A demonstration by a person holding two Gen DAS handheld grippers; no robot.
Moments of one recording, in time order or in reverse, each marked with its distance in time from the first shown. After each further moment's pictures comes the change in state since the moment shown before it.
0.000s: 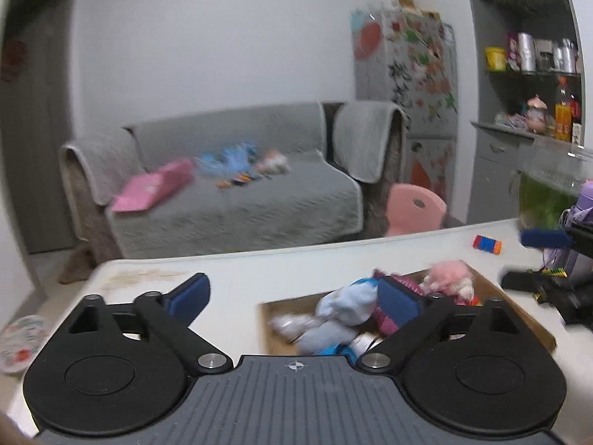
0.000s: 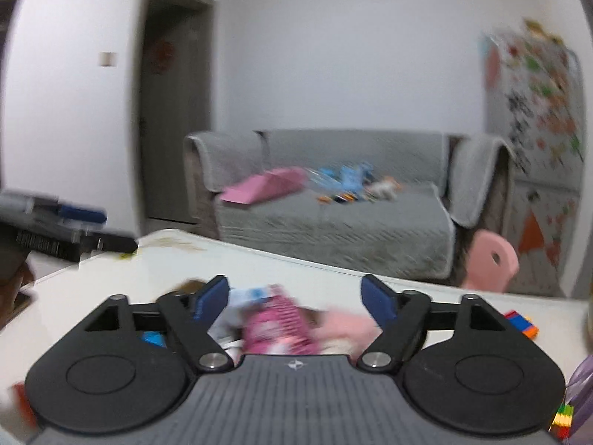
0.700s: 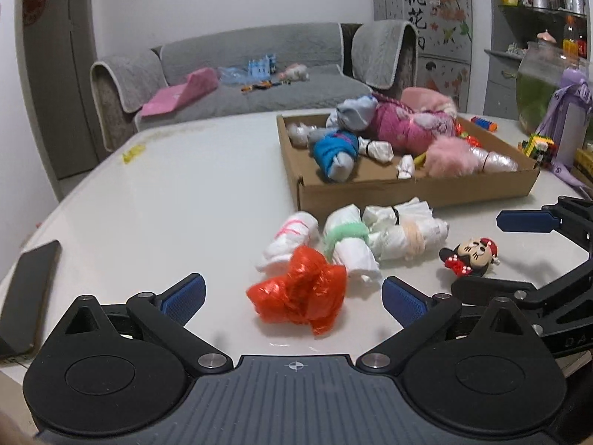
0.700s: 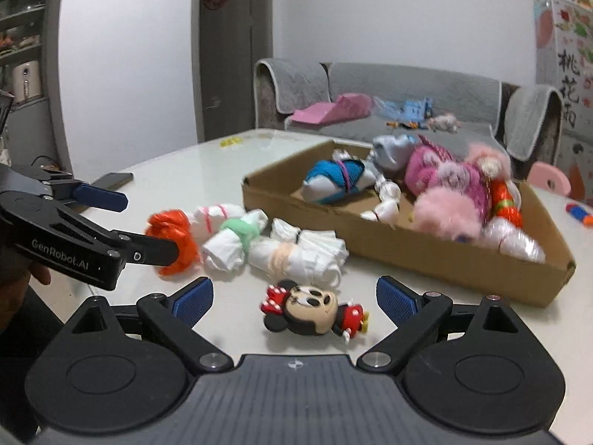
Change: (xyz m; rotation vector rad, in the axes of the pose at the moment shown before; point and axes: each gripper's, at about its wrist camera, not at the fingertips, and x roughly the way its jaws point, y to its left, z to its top) left arm -0.064 -0.017 -0.149 -0.025 0.258 0.044; right arm -0.019 0.123 -0.108 -0.025 0.217 0.098
